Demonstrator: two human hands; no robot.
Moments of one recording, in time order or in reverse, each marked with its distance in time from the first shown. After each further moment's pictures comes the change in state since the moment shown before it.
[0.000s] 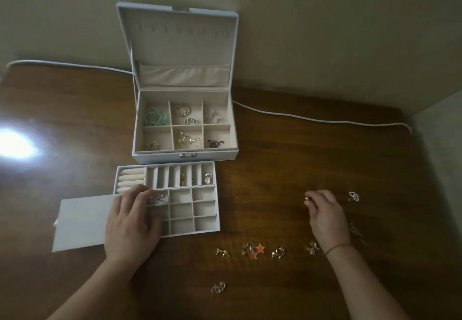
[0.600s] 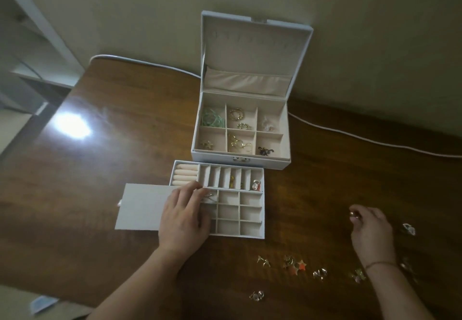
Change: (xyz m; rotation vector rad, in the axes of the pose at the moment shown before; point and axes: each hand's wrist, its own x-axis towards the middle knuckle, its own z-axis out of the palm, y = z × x) left_hand -0.002 -0.006 -0.002 -0.048 0.019 0.042; right_hand 0.012 -0.036 0.002 -0.036 -0.015 0.149
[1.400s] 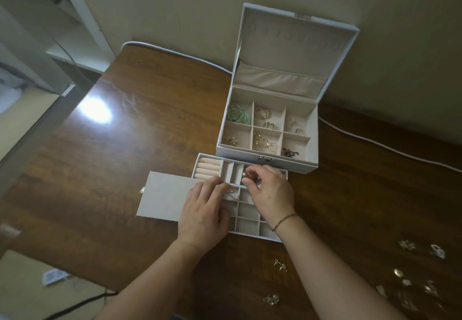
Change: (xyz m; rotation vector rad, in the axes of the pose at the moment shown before) left_hand -0.002 -0.005 0.006 -0.022 0.023 -0.025; right_hand -0.037 -0.213 0.078 0.174 -0.170 -0.614
